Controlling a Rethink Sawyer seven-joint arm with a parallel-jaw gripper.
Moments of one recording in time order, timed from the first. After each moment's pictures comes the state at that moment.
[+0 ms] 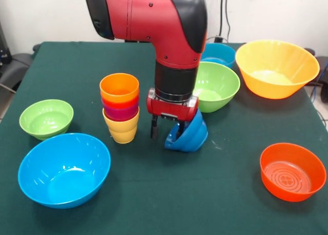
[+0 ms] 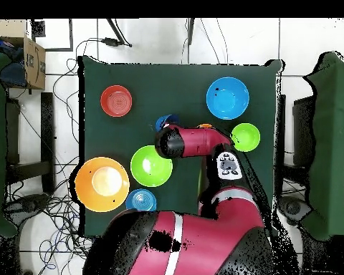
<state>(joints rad) -0.27 -0.34 0.06 1.44 -0.31 0.27 2.09</state>
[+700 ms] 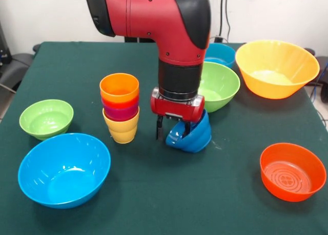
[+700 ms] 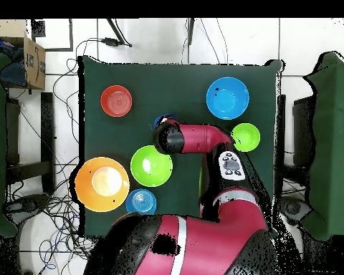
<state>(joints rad) -0.28 -0.37 0.08 1.45 -0.25 0.27 2.09</state>
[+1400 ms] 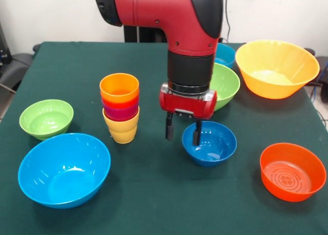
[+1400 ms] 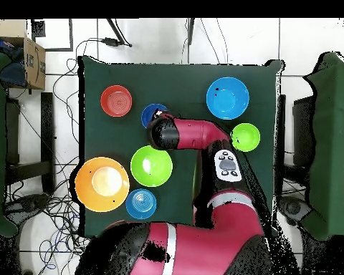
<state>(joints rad) -0.25 -0.41 0.09 1.45 -0.19 0.27 2.09</state>
